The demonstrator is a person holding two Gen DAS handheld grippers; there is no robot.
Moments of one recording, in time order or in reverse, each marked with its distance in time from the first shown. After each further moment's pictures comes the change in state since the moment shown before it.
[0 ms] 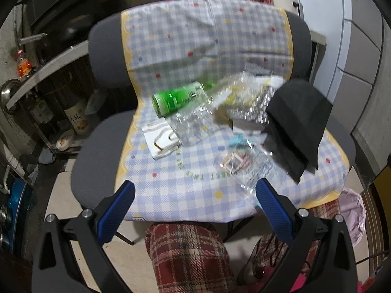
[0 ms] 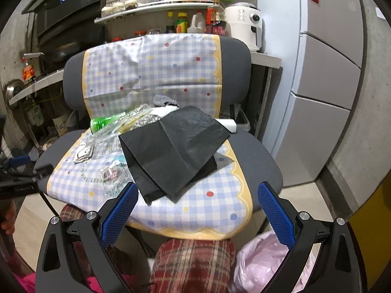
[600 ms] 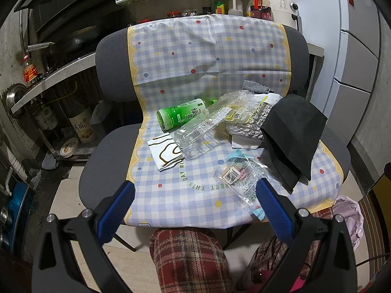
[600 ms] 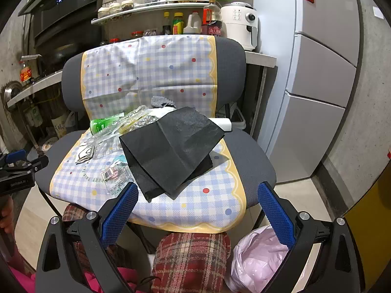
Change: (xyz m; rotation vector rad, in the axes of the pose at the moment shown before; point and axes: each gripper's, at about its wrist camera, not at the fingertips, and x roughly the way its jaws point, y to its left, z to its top) left arm -0.038 0.002 0.012 -0.021 -0.088 0.024; right arm -0.015 0.007 0.006 -0.218 -0.022 -0.181
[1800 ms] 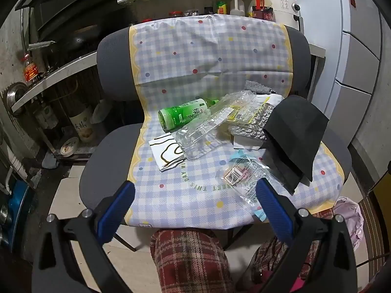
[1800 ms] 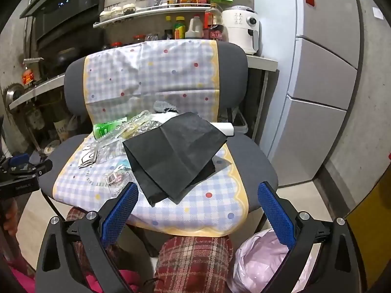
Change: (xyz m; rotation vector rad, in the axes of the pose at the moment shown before) left arm 0.001 0.000 -0.002 -0.006 0.003 0.001; right arm -0.005 0.003 0.006 -0.011 -0.003 -0.002
